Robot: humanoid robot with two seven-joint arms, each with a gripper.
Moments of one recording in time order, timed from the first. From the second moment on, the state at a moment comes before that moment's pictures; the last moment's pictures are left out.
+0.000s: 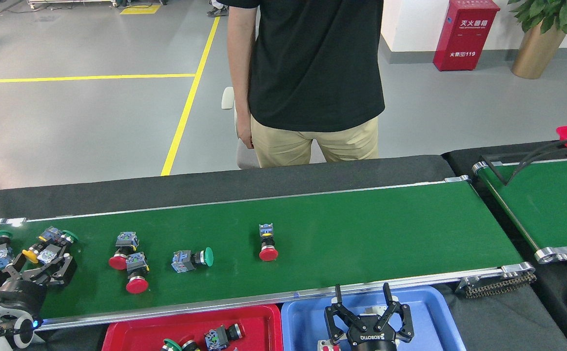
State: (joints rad) left arm -0.37 0.38 0.16 -0.75 -1.42 -0.20 0.10; right arm 0.04 0.02 0.49 -1.52 1.39 0.48 -0.16
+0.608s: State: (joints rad) left arm -0.16 0.39 0.14 -1.04 -1.42 -0.42 0.16; right arm 0.04 0.01 0.48 -1.54 1.39 0.48 -0.14
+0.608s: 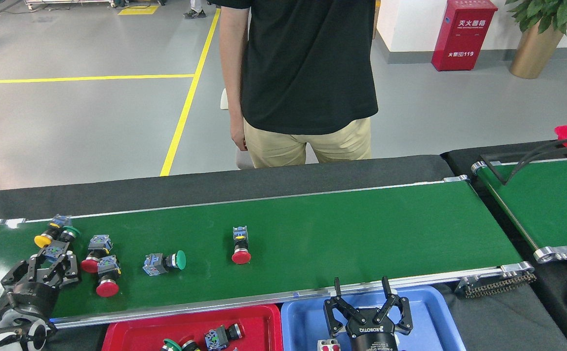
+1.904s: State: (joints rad) left arm 0.36 0.08 0.41 -1.76 -1.42 -0.57 0.11; right arm 0.04 -0.16 0.42 -1.69 1.33 0.47 -0.10
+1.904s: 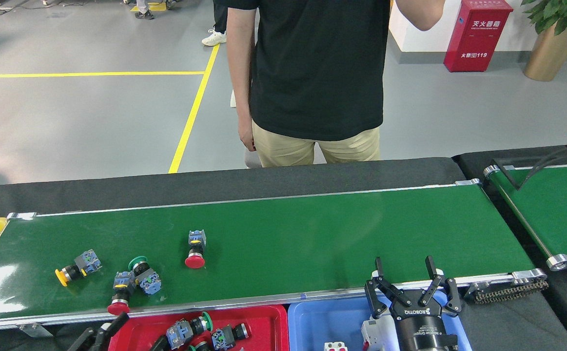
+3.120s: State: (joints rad) left arm 0.29 0.08 0.51 -1.65 -1.42 -0.41 -0.03; right arm 0.01 -0.16 0.40 -1.69 1.33 0.43 -0.09
